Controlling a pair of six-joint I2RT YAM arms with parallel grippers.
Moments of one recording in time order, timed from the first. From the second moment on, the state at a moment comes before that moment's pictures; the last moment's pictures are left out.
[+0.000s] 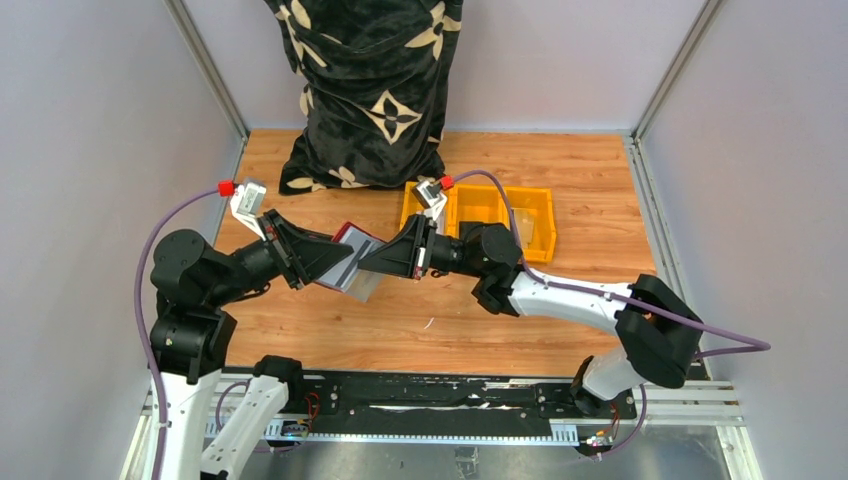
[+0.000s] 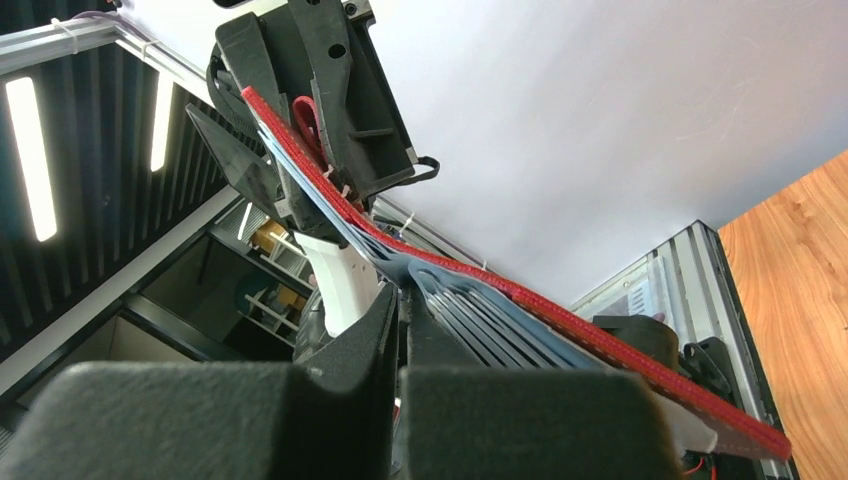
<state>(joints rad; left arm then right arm) -0.16 0.59 1.09 -0.47 0.81 -0.61 0.99 1.48 0.89 1.05 -0.52 1.28</state>
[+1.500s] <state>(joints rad) -0.17 0.62 1.08 -0.42 0.90 -0.76 1.03 1.43 0.79 1.18 -0.48 1.24</state>
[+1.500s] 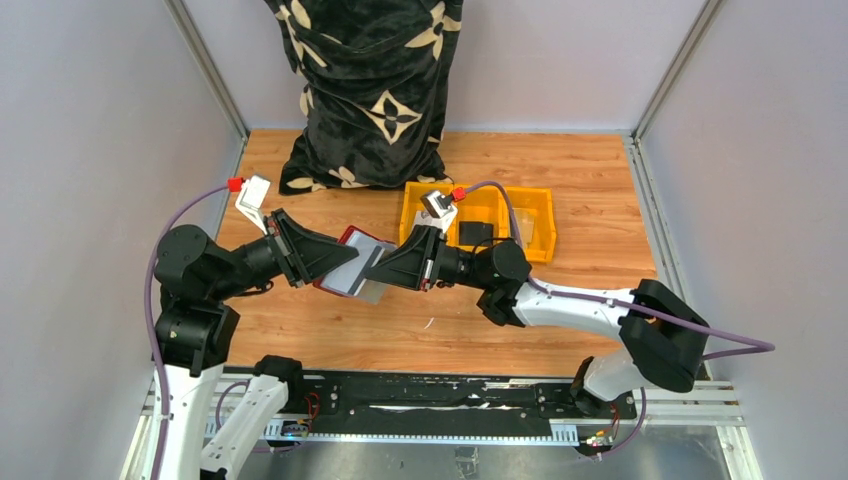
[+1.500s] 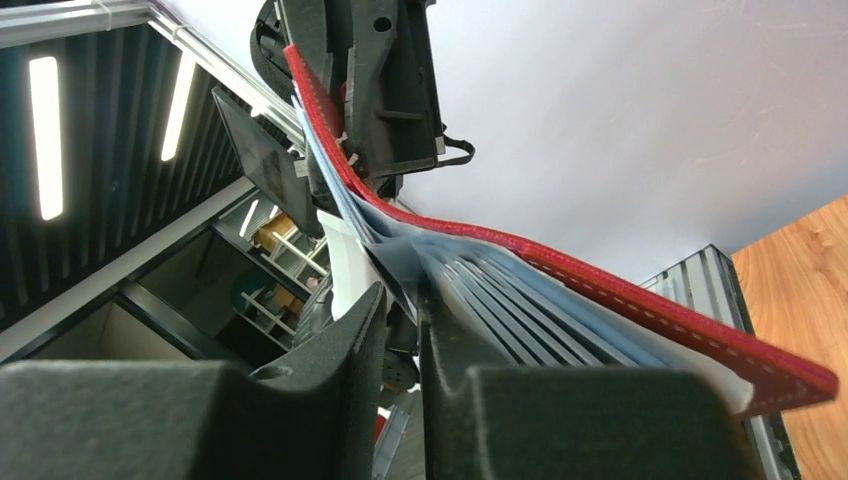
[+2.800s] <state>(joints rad) -0.18 0.64 1.11 -0.42 0.92 -0.77 1.04 1.43 0.76 1.32 -0.49 1.26</state>
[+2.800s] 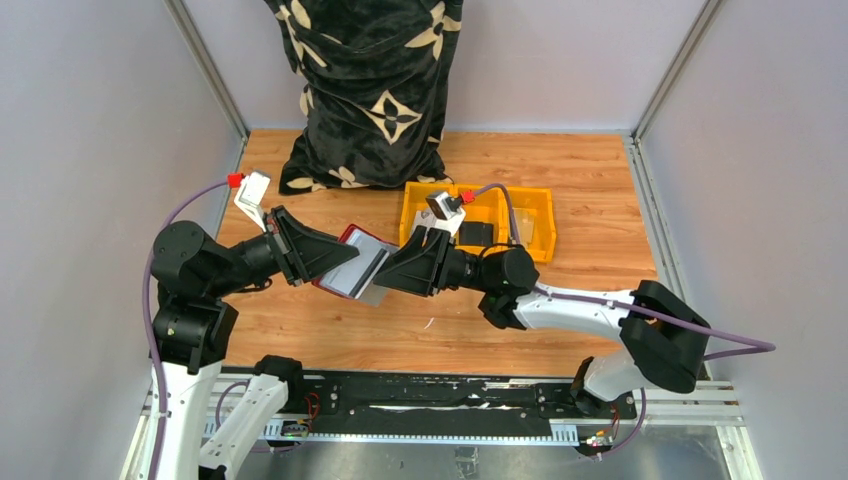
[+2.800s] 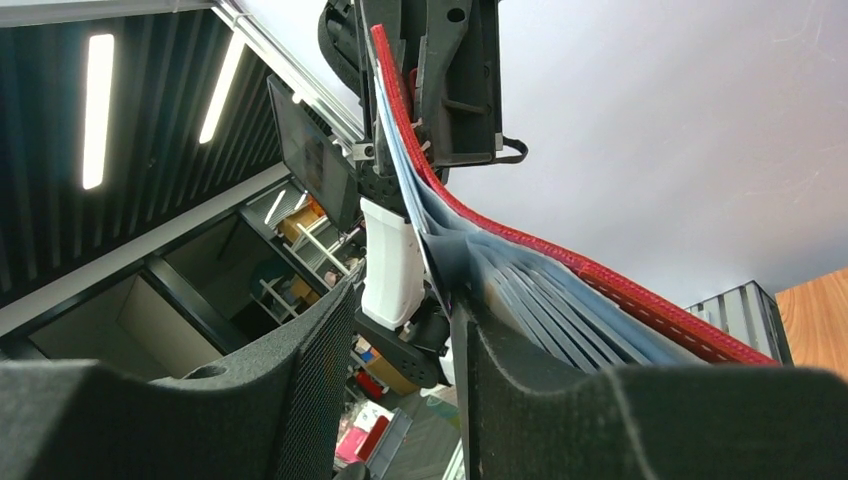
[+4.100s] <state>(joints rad) -0.18 0.68 1.28 -0.57 0.91 -0.59 0.78 1.18 0.51 1.23 -0.60 1.34</state>
